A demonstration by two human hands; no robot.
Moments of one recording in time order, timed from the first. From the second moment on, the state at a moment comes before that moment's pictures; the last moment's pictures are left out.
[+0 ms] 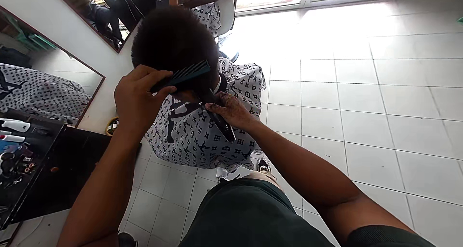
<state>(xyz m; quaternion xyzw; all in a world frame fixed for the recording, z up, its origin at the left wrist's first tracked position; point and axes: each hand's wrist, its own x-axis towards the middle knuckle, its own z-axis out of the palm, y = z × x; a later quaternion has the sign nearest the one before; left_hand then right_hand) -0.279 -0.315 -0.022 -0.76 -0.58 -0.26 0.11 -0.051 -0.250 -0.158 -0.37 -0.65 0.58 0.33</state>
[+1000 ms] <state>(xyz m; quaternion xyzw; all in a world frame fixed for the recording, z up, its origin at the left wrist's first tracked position) -0.253 -0.321 -0.023 -0.73 -0.63 -0.21 0.14 -0.027 -0.232 -0.138 -0.33 -0.70 0.56 0.28</state>
